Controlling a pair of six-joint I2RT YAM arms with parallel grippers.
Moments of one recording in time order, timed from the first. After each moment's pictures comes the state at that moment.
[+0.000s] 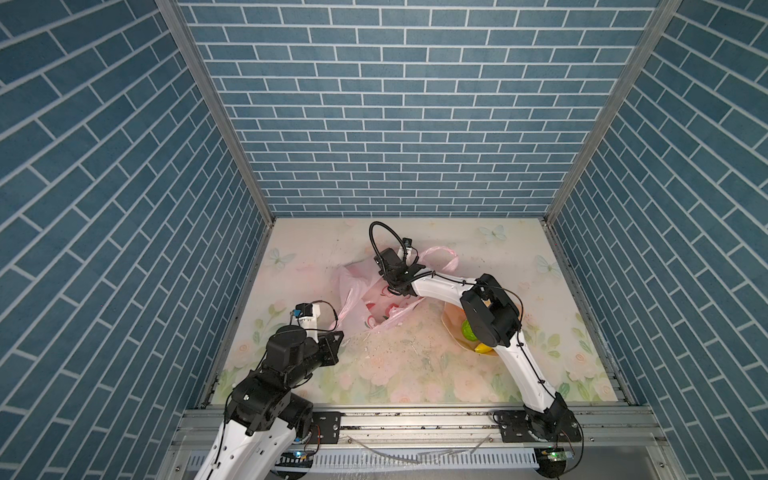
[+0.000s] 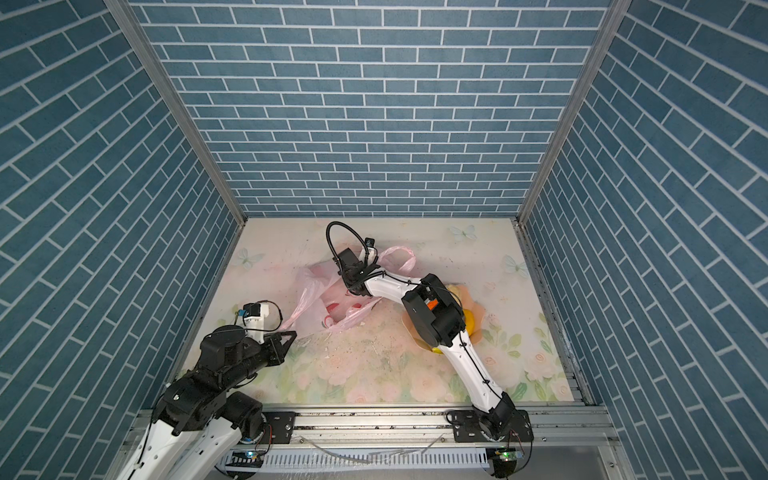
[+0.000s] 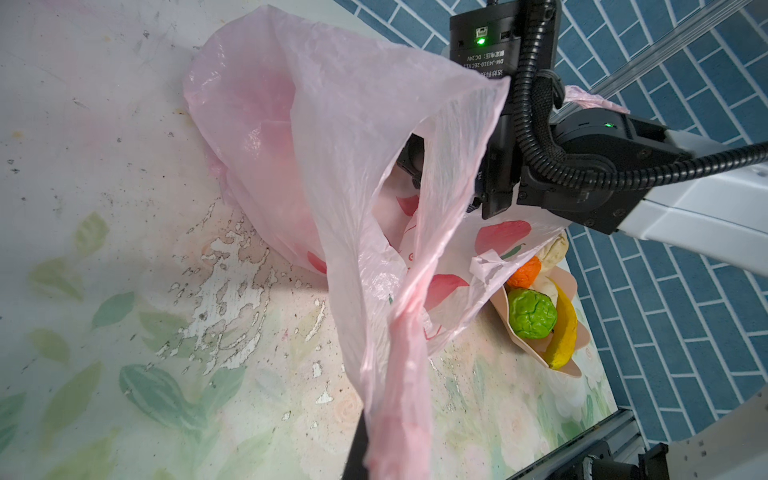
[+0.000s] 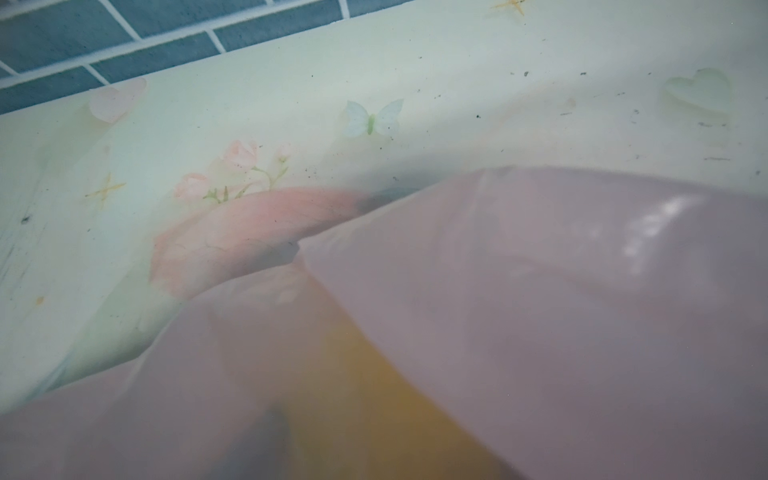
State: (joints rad) left arm -0.42 0.32 0.50 -0.74 0.17 -0.65; right arm 0.87 2.39 1.82 -0.30 0.58 0.79
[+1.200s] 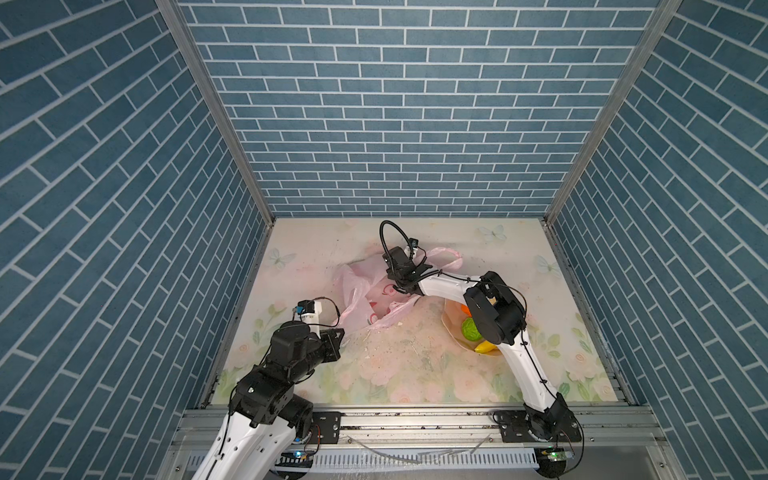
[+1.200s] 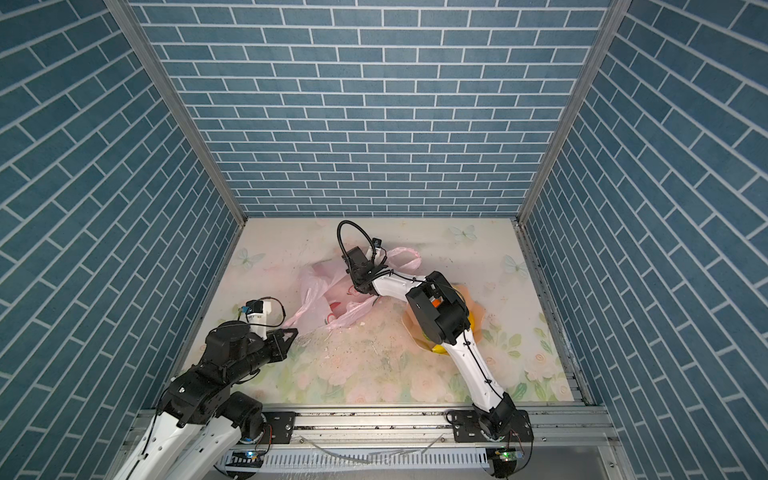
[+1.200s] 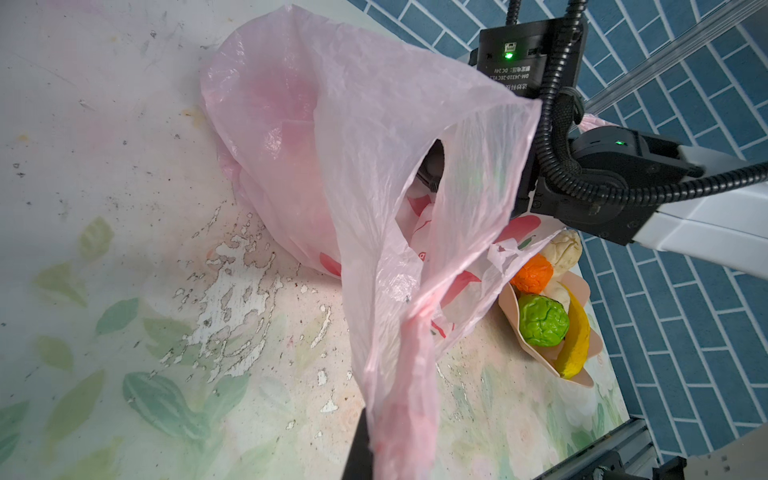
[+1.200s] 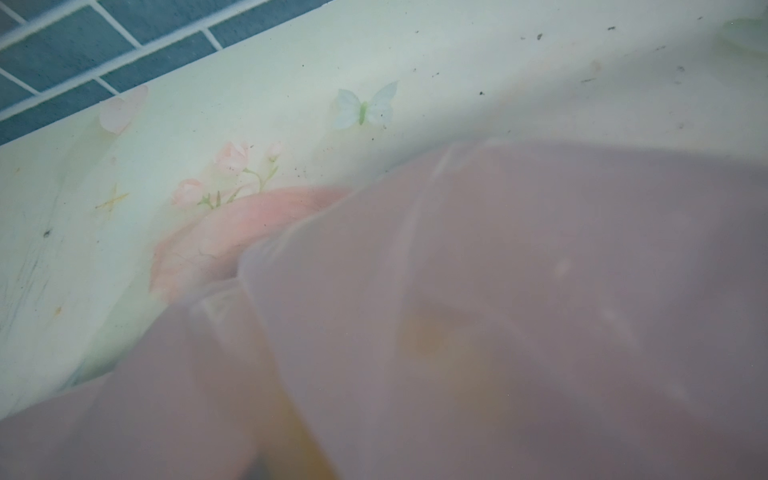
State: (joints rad) left arm -0.42 0.39 0.50 -0.69 0.15 -0.65; right arm 0.83 2.34 1.72 -0.19 0.46 0.82
